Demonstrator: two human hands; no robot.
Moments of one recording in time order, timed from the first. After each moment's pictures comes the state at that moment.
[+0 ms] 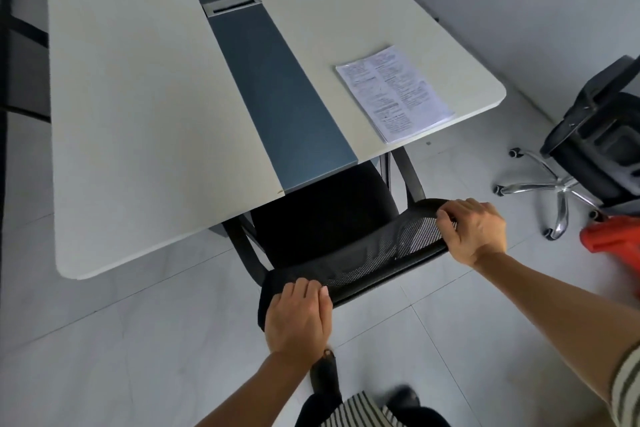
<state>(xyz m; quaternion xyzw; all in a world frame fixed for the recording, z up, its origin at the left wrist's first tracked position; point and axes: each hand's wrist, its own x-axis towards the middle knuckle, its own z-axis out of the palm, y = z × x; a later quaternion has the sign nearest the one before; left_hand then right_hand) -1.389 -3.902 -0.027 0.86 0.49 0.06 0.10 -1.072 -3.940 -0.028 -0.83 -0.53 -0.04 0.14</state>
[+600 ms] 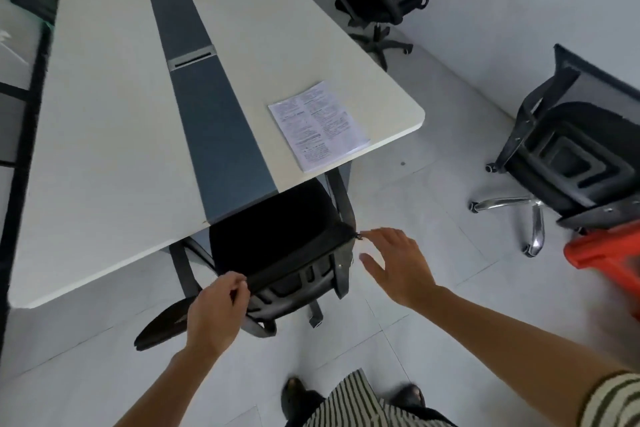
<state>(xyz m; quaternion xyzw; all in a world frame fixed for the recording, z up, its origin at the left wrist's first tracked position) -1.275 -3.930 0.029 0.78 0.59 0.08 0.20 -0.978 -4.028 -0.014 -0.76 -0.59 0.17 0.21</state>
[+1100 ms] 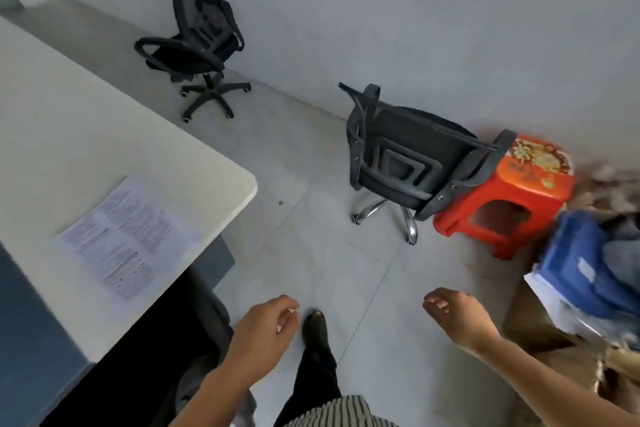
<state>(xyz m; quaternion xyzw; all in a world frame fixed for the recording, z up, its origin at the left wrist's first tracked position) -0.920 -3.927 0.003 0.88 0.26 -0.08 0.39 -0.719 -4.210 -0.045 -0.93 -0.15 0.29 0.18</state>
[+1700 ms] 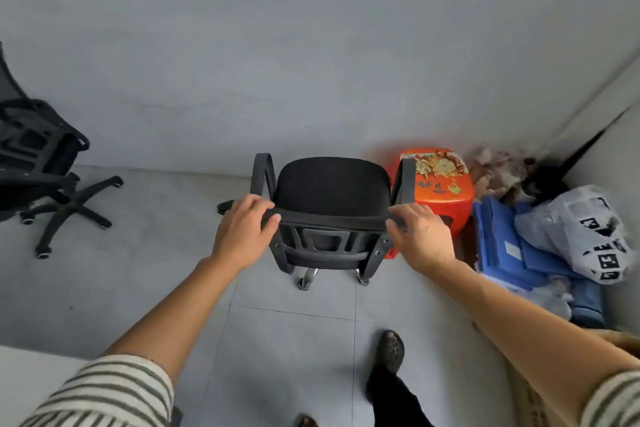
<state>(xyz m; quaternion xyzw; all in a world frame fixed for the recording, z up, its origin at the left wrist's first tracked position) -0.437 -3.834 0.061 0.98 -0.02 0.02 0.19 -0.435 -4.139 0.046 -0.97 -0.03 -0.03 0.22</state>
